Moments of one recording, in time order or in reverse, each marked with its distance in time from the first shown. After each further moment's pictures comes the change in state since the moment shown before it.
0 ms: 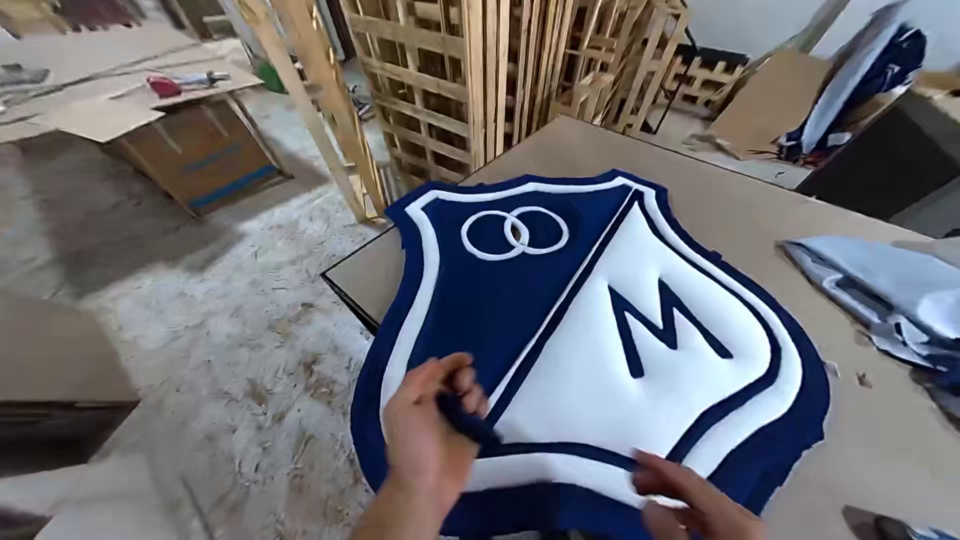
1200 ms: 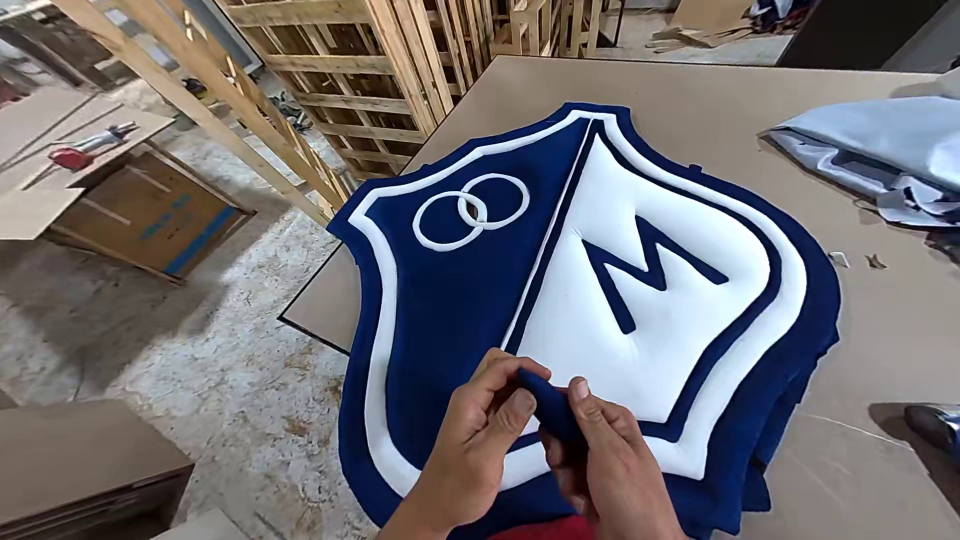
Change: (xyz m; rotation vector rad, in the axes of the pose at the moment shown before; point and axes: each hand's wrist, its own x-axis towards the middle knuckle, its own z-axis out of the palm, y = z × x) left_hand 0.033 -0.042 0.028 0.758 -0.860 0.316; right_hand 0.079 -0.042 0.066 1.070 0.206 0.221
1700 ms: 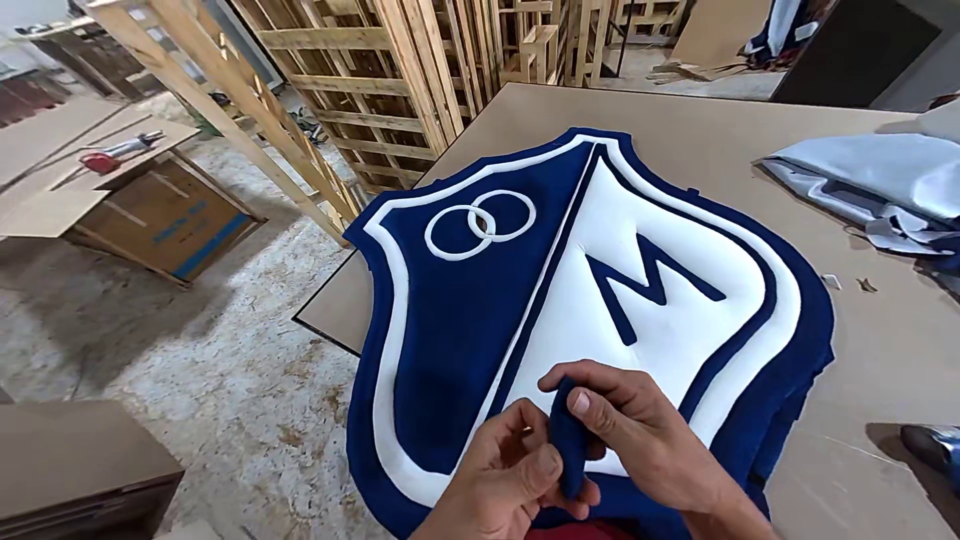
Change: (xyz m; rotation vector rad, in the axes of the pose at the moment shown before) left_hand -0.036 0.023 0.019 -0.728 -0.119 -0.325; right_hand 0.026 -0.041 -0.031 -0.378 -0.564 -0.337
